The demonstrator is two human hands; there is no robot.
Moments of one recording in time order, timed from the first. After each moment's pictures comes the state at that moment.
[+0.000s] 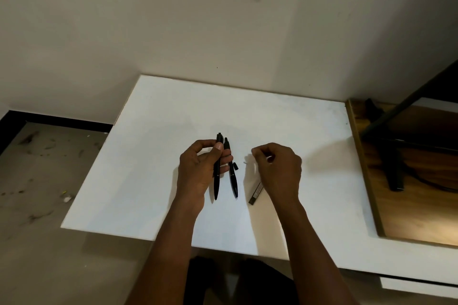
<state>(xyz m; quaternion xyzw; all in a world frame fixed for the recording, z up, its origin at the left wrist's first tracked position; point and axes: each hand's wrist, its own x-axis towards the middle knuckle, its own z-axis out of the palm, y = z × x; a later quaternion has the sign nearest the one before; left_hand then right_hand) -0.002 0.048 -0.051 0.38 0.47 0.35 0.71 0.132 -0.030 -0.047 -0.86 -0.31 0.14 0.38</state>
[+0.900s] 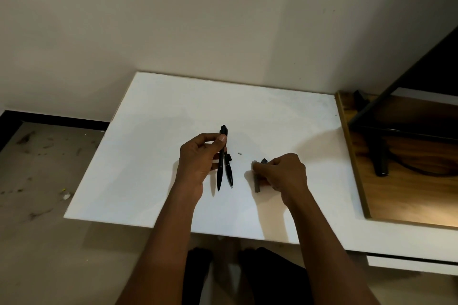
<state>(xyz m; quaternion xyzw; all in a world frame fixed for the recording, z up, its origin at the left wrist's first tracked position) 0.000 0.044 -0.041 0.43 0.49 0.29 0.70 0.144 -0.062 -0.039 -0.88 -0.16 0.31 0.31</state>
